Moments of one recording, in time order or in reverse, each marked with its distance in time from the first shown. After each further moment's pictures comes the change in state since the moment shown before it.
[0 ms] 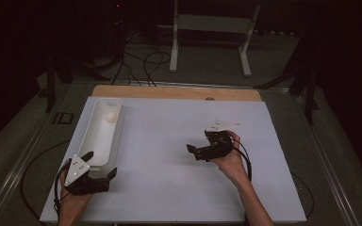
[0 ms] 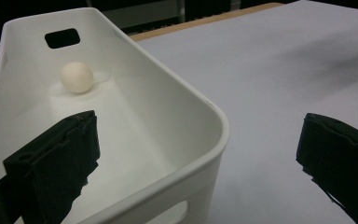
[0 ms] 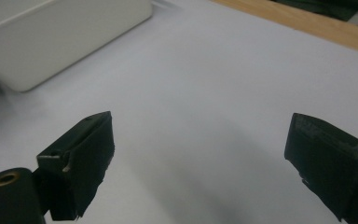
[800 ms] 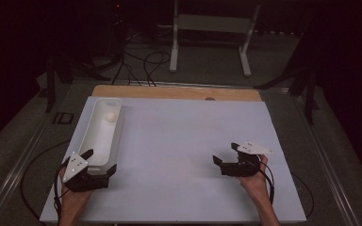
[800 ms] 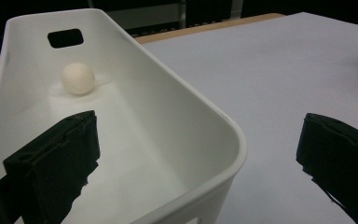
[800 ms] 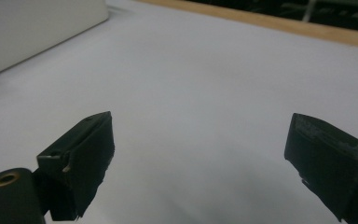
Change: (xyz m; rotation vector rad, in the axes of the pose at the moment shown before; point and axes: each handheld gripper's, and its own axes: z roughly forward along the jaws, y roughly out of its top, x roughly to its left) left arm 0.006 0.002 0.005 -0.020 -0.008 -0.049; right arm -0.028 -0.080 -0.050 -0.143 -0.130 0.052
